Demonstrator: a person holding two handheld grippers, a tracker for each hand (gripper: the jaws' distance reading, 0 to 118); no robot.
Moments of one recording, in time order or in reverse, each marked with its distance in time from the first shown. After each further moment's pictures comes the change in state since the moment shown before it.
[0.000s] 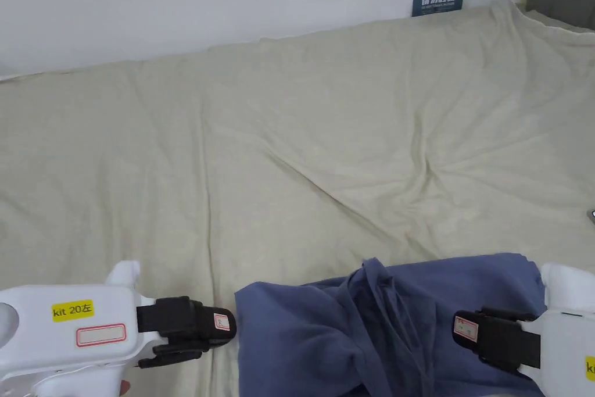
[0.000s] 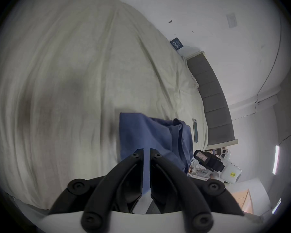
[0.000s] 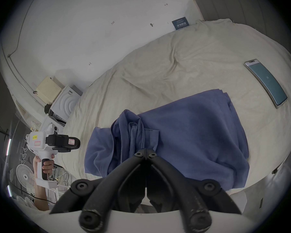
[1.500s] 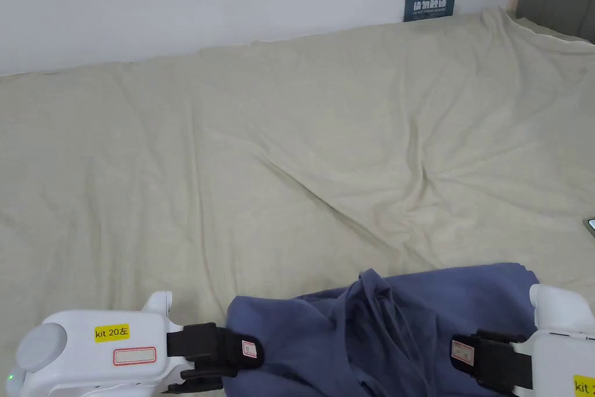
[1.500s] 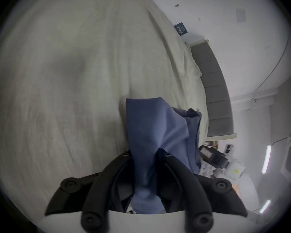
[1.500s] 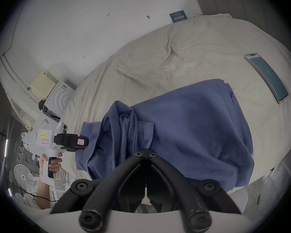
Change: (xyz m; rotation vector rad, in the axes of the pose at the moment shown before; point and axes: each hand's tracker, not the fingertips) left arm -0.046 0.018 -0.050 -0.144 -0.136 0.092; right arm 0.001 -0.003 -0.015 -0.060 -0.050 -0.006
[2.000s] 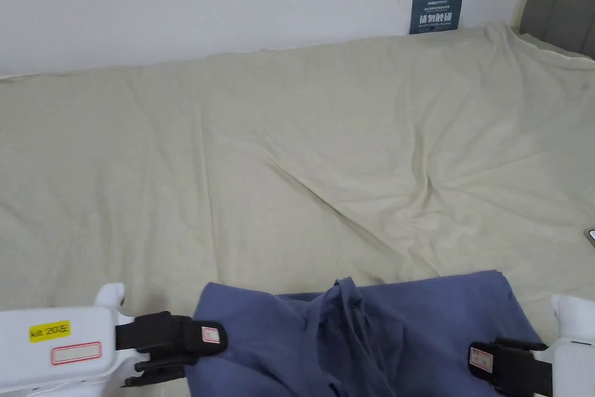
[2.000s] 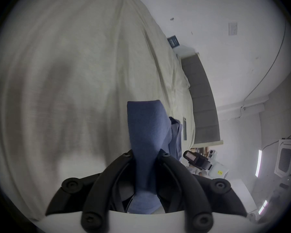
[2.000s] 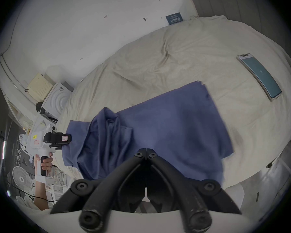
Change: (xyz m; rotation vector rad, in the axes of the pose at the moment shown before) left arm -0.008 -0.007 0.065 0.125 -0.036 -0.006; right arm 0.001 -0.005 0.015 0.018 -0.036 -0.007
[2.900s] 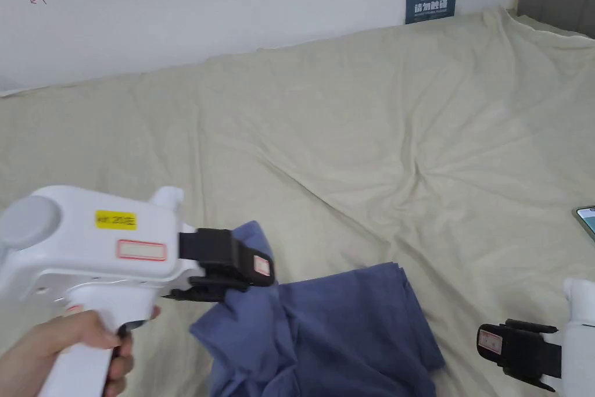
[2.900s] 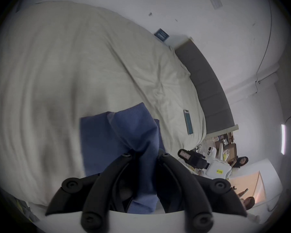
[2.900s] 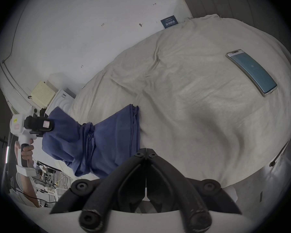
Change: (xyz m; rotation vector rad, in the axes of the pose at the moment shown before) left arm 0.177 -0.003 -0.069 -0.082 0.206 -0.253; right arm 0.045 -0.002 0.018 0.043 0.042 -0.044
